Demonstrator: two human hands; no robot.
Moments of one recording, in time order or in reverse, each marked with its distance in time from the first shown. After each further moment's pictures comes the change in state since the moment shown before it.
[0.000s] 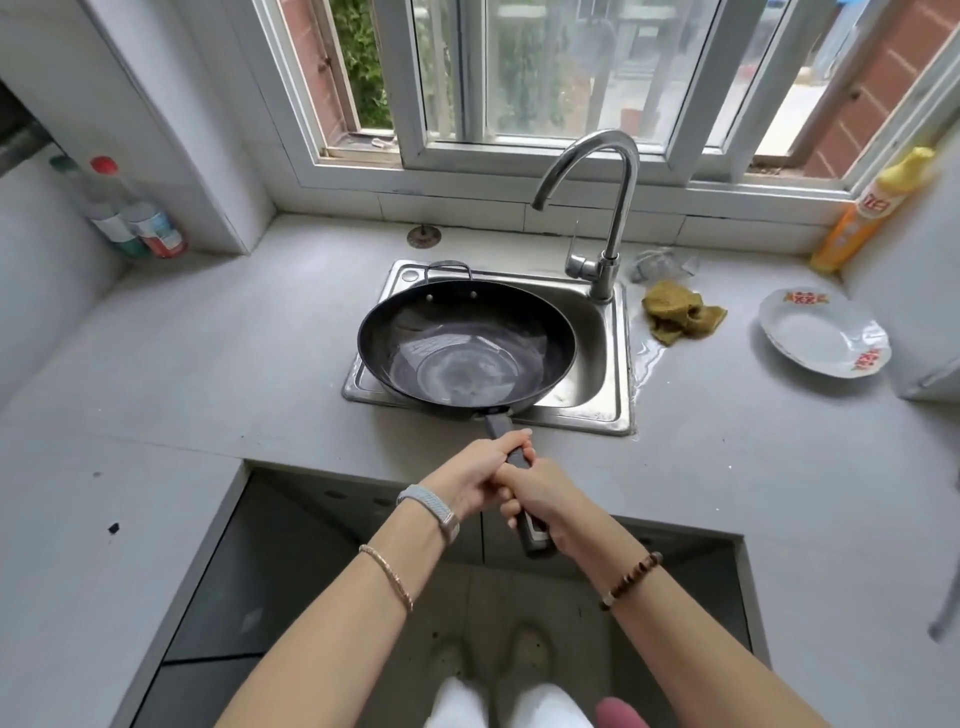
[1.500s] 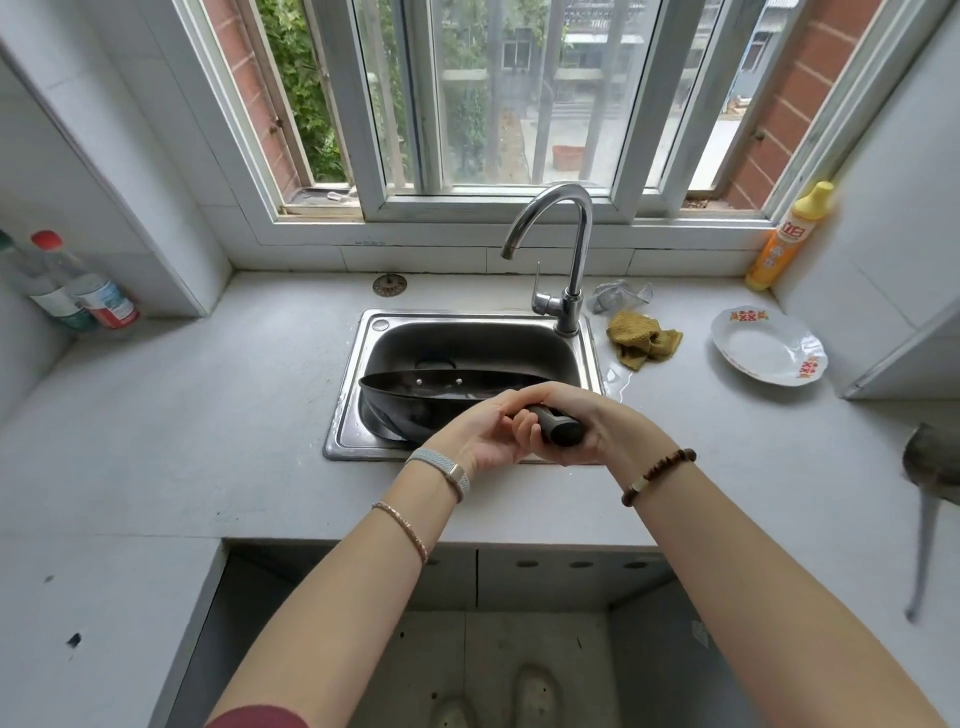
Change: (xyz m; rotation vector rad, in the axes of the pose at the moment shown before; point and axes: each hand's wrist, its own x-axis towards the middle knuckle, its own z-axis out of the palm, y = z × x) left_hand -0.003 0.097 0.017 -0.392 -0.238 -0.106; right_hand 0.008 -0.124 -0.039 0.320 -0.230 0.299
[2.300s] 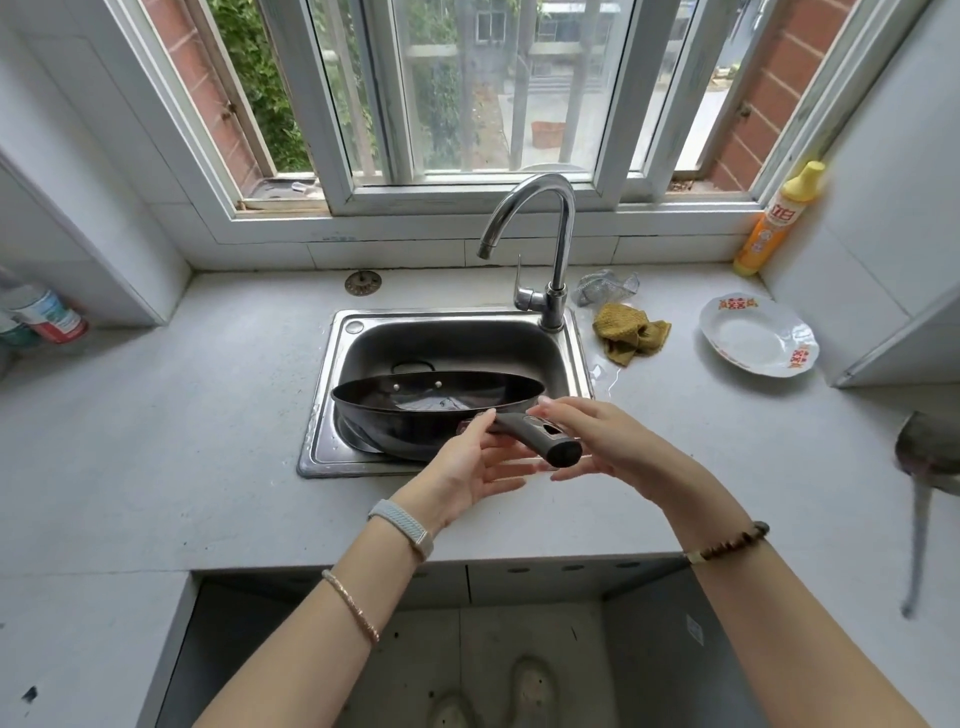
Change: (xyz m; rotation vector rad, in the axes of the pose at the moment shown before) left_hand 0.006 -0.011 -0.025 0.488 0.066 0.185; right_hand -0.021 0.014 -0.045 -0.579 0.262 -0.509
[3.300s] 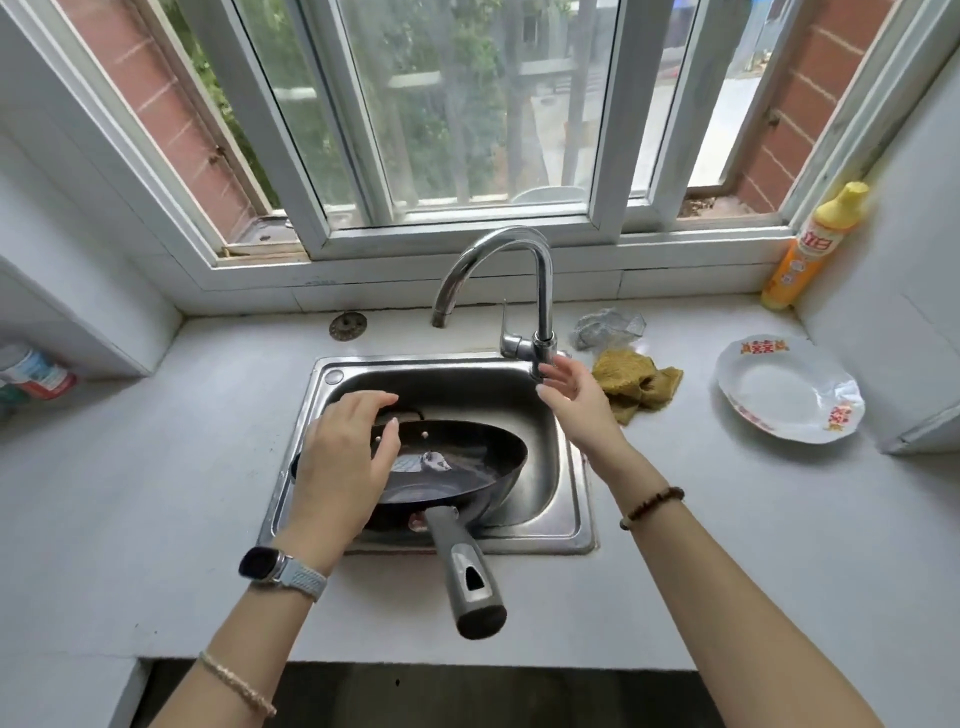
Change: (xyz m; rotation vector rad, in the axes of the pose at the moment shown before) left_hand 0.029 0.081 -0.024 1.401 0.792 0.827; right_hand 0.158 0.000 -0.089 0.152 0.302 -0.278
